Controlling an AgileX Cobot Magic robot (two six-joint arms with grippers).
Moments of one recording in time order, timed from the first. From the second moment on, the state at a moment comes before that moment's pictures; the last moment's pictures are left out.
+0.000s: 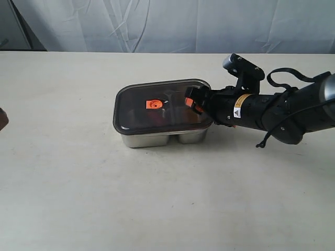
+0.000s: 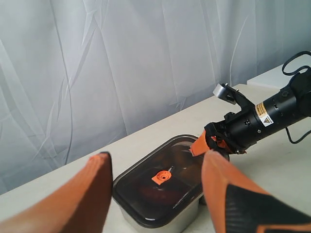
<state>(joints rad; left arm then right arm) -0.52 0.29 -0.32 -0.06 0.14 0.16 0.43 1.86 -0.77 -0.35 -0.39 0.98</state>
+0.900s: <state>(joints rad) -0.52 0.29 -0.32 -0.06 0.14 0.16 0.42 1.78 -0.77 -0.41 -0.24 0.94</state>
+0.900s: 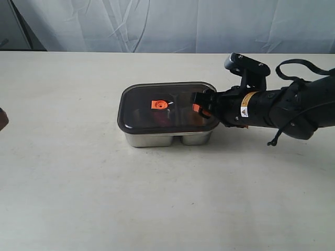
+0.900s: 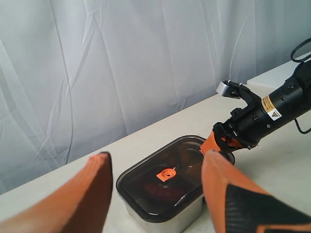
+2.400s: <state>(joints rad) -0.52 0.29 -0.32 -0.20 0.11 0.16 0.48 1.71 -0.78 -0.61 -0.16 0.86</state>
